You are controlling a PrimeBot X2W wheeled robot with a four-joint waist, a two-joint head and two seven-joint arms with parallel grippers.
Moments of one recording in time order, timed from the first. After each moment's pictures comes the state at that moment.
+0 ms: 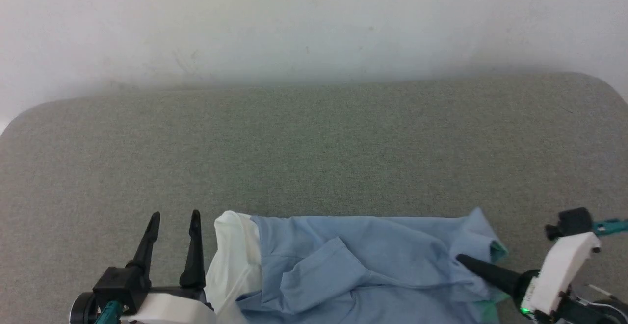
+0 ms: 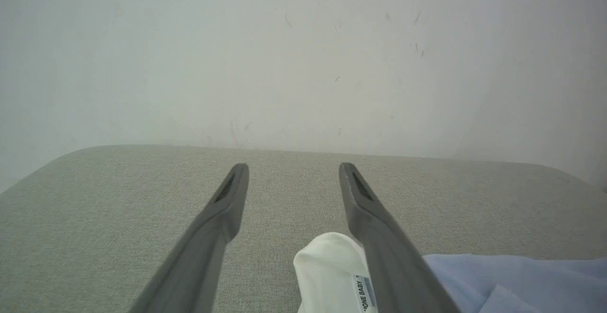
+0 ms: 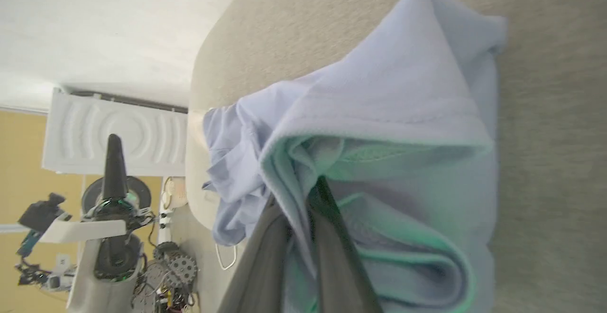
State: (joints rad) left arm 0.09 0.15 -0.07 0.01 -0.24 0.03 -0.26; right arm 0.00 -0.17 -0.16 0.07 1.01 0.13 0.91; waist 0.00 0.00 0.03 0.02
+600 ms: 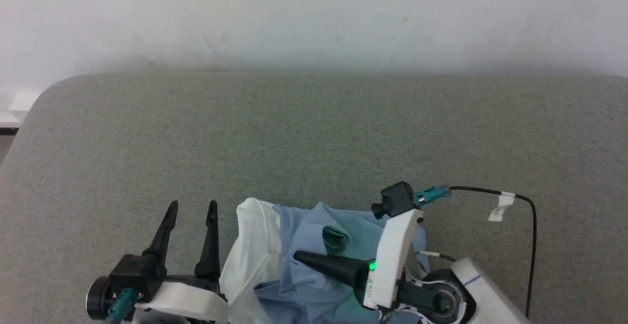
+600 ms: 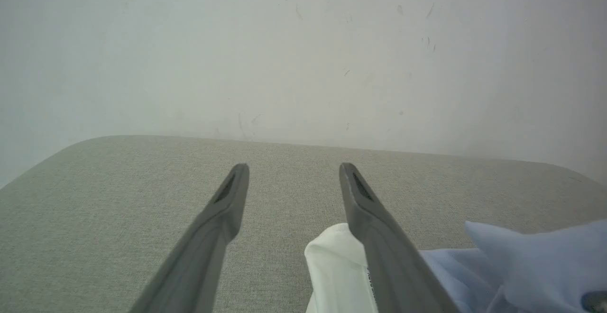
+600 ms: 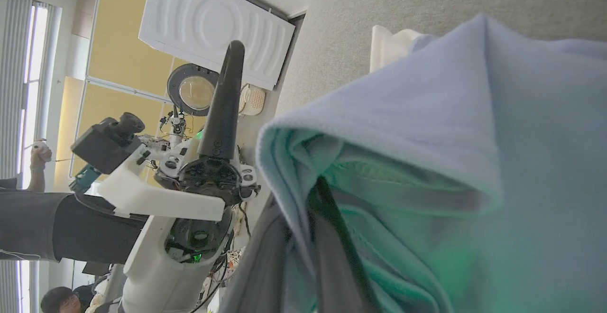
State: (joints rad) left arm 0.05 0.13 -0.10 0.05 -0.23 0.00 -0.26; right arm -0.25 -0.05 0.47 0.21 1.23 0.13 0.66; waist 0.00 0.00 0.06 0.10
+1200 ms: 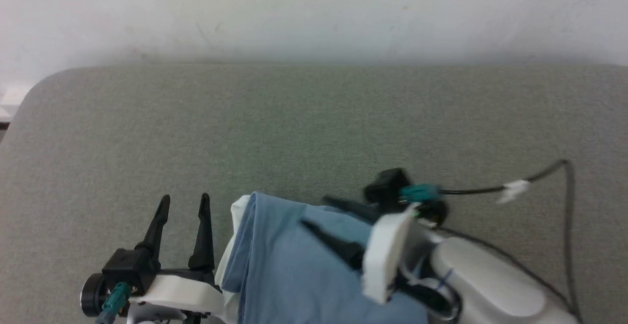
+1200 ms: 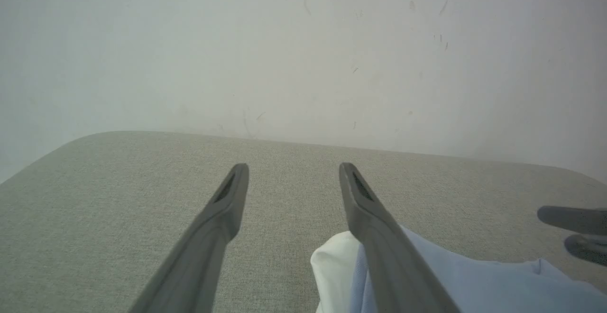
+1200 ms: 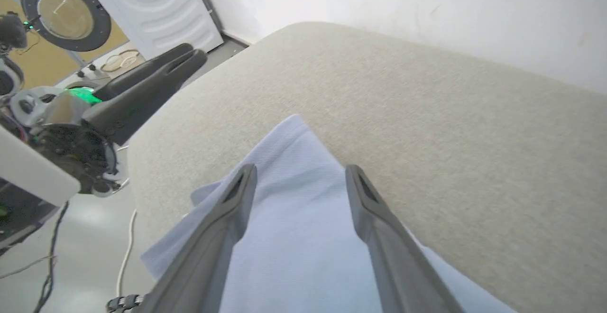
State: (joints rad) left arm 0.01 0.10 -0.06 0.06 -0.21 -0.01 -0.26; right arm -0.53 -0.22 0.92 0.31 0.83 0.13 0.14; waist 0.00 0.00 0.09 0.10
